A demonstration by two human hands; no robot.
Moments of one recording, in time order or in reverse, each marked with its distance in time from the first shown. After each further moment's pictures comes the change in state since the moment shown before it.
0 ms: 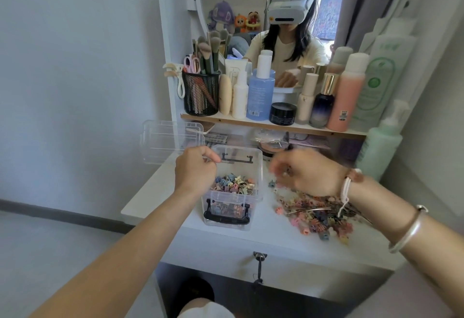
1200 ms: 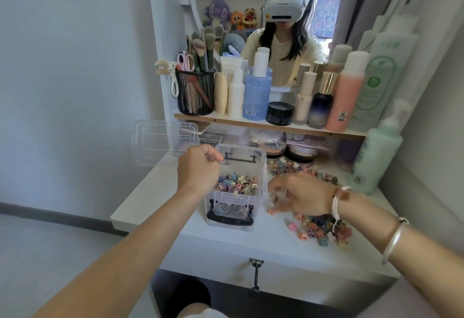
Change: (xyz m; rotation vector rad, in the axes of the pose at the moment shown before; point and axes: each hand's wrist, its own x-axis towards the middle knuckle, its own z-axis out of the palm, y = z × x) left_hand 0.004 0.007 0.010 0.005 -0.037 0.016; right_hand 0.007 0.018 0.032 -0.063 -0.215 -0.002
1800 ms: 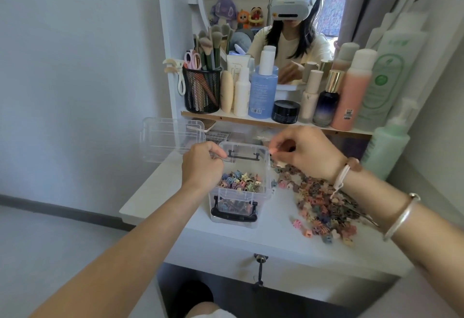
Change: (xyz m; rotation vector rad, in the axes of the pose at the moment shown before) left_hand -0.003 0.001 -0.004 0.009 0.004 -0.025; right_hand 0.005 -0.012 -0.040 0.269 0.569 -0.054
